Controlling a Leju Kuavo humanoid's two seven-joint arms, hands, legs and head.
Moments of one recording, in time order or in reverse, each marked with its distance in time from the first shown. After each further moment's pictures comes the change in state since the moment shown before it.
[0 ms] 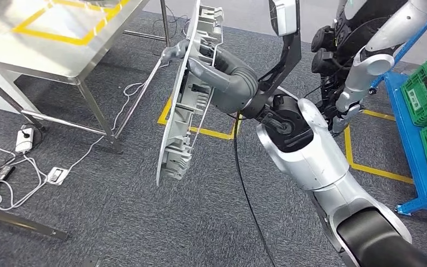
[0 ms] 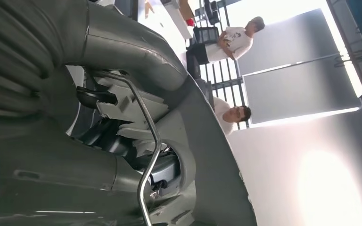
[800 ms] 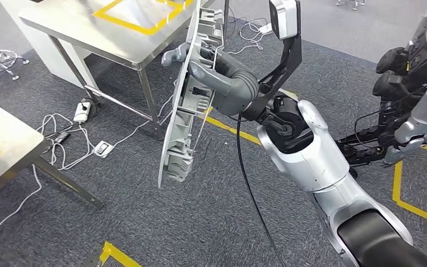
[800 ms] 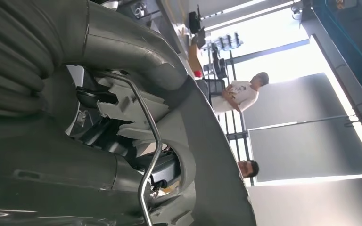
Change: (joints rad) left arm 0.003 0.009 0.002 -0.005 -0.017 -0.002 0.003; right arm 0.005 0.004 0.001 0.007 -0.004 0.031 -0.003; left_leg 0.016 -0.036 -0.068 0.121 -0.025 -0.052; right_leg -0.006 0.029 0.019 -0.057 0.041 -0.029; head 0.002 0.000
